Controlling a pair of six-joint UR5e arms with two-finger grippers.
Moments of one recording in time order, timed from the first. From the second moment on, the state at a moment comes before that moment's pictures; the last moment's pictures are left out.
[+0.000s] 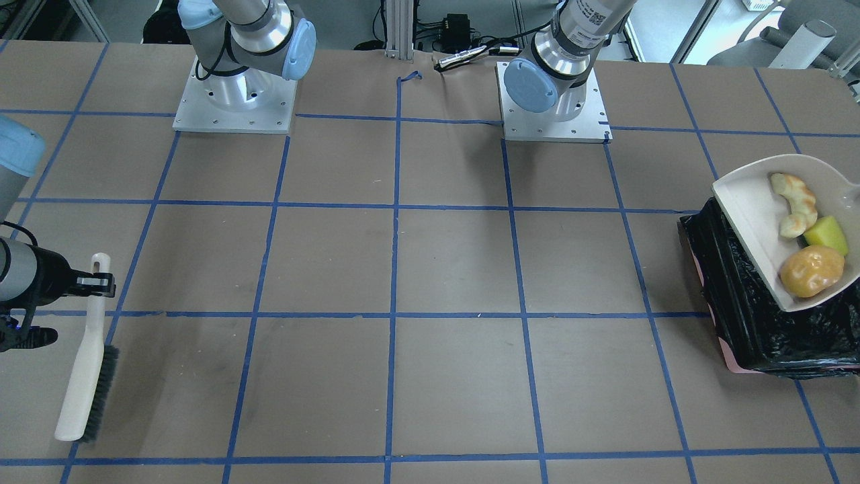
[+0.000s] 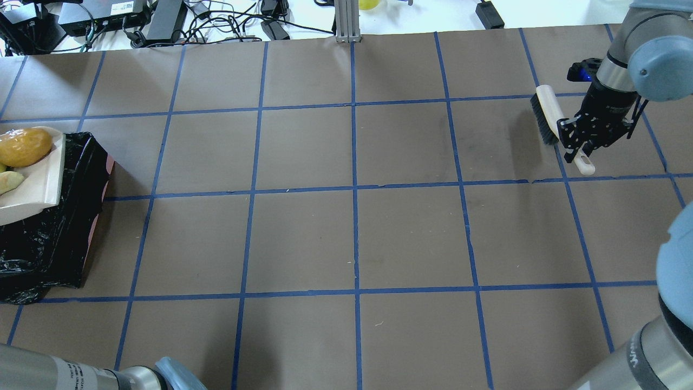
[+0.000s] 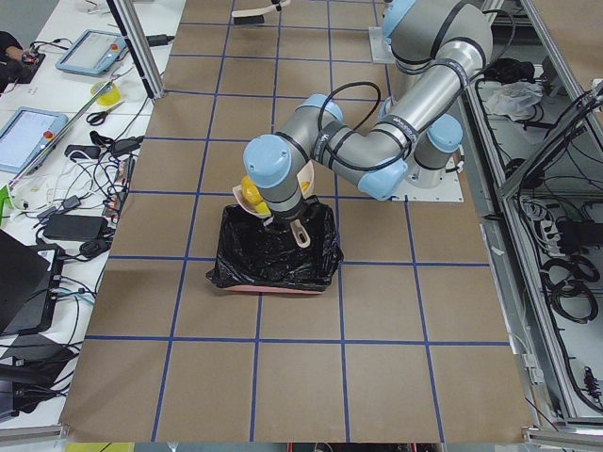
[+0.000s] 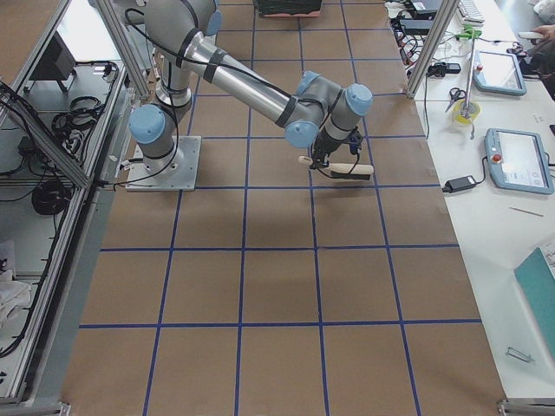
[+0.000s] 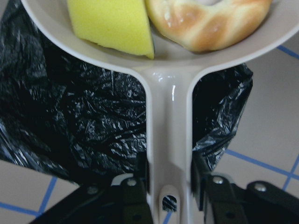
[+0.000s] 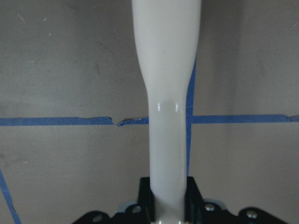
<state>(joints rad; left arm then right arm) -0.67 -1.88 -1.28 -1.72 1.70 2.01 1.21 -1.15 1.59 -1.75 -1.65 -0.33</state>
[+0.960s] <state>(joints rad) -0.73 -1.88 -1.24 -1.71 2.12 1.89 1.22 -1.13 1.60 -1.75 -1.65 -0.34</state>
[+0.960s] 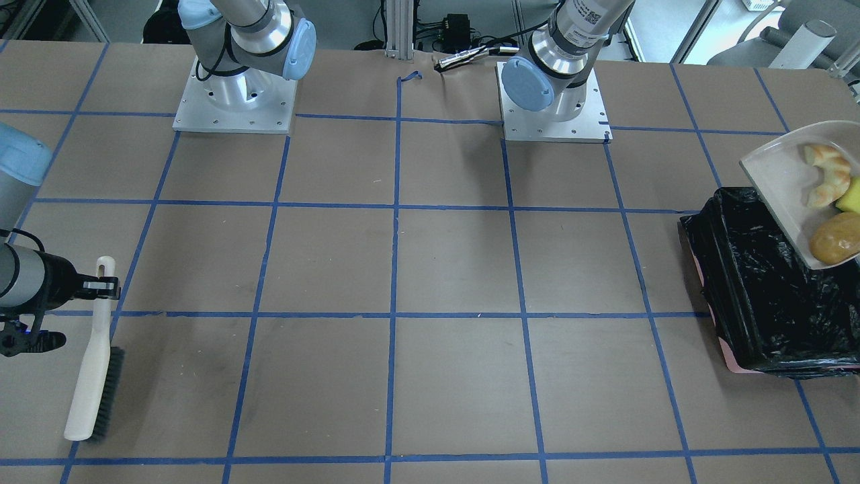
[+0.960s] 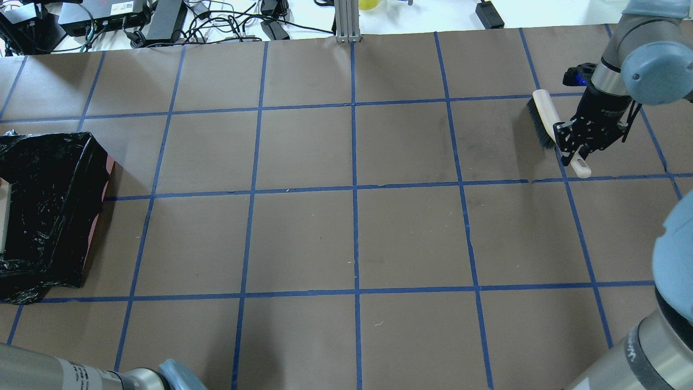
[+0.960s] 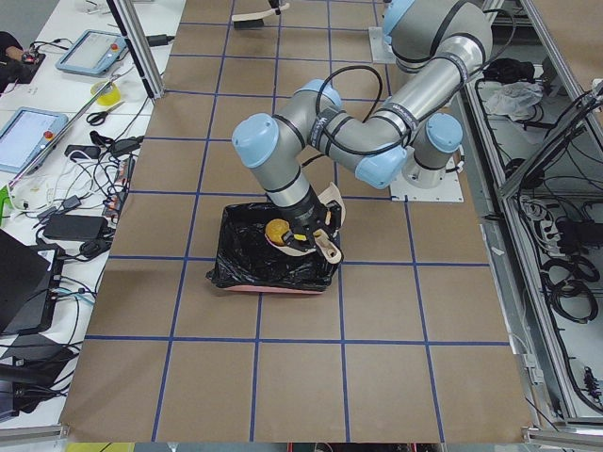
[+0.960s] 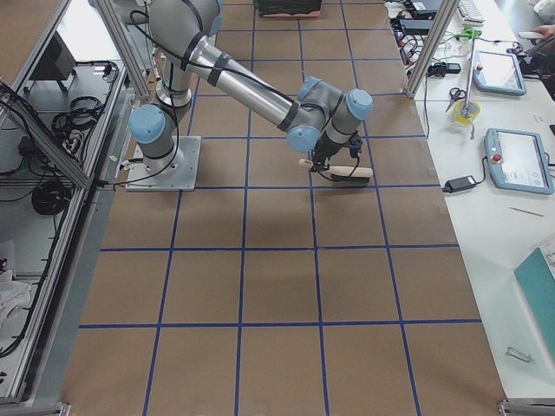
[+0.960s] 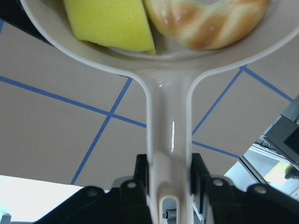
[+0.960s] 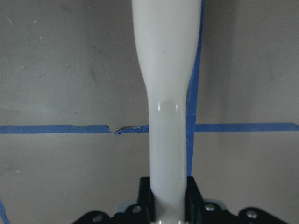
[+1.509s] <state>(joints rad) -0.82 -1.89 -1.24 -1.71 2.26 1.89 1.22 -1.13 1.61 -1.76 -1.65 -0.33</state>
